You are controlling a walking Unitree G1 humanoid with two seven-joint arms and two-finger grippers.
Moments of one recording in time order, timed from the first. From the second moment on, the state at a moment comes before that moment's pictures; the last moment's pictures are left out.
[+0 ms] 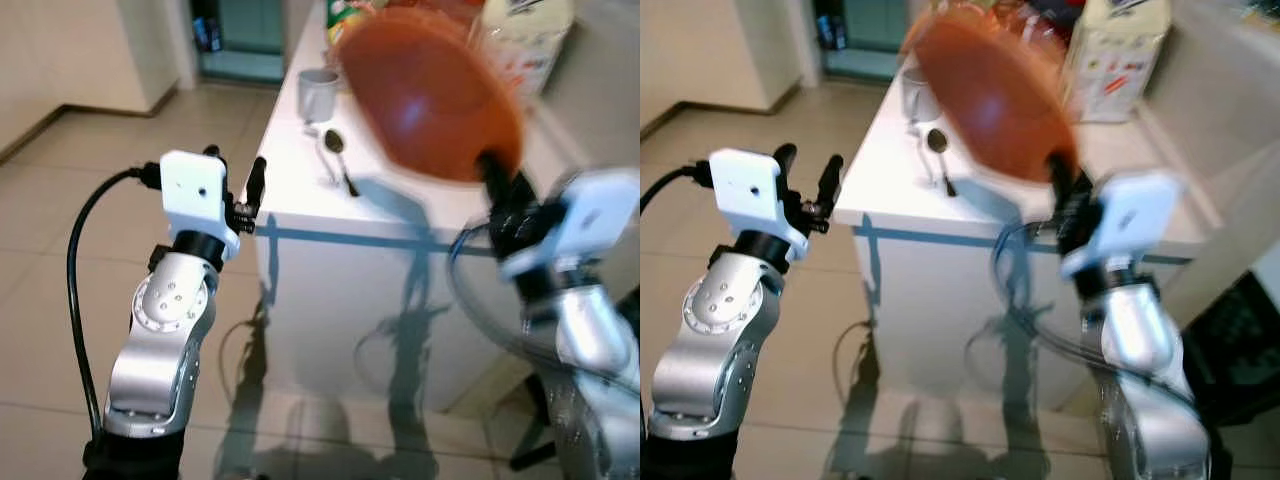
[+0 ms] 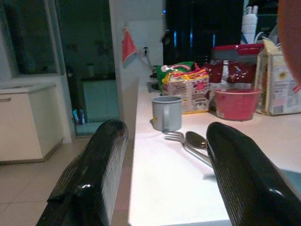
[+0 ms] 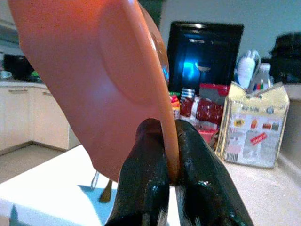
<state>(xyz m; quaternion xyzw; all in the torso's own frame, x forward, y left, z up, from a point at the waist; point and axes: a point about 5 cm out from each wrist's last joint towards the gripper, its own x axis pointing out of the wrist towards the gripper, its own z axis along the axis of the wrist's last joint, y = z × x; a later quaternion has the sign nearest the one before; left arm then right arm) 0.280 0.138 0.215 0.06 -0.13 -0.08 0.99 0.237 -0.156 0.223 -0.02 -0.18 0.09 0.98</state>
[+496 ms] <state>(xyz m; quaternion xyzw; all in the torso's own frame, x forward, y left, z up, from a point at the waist) 0.279 0.138 0.212 0.08 -0.13 -0.09 0.98 0.228 -0.156 0.204 -0.04 -0.20 0.09 0.98</state>
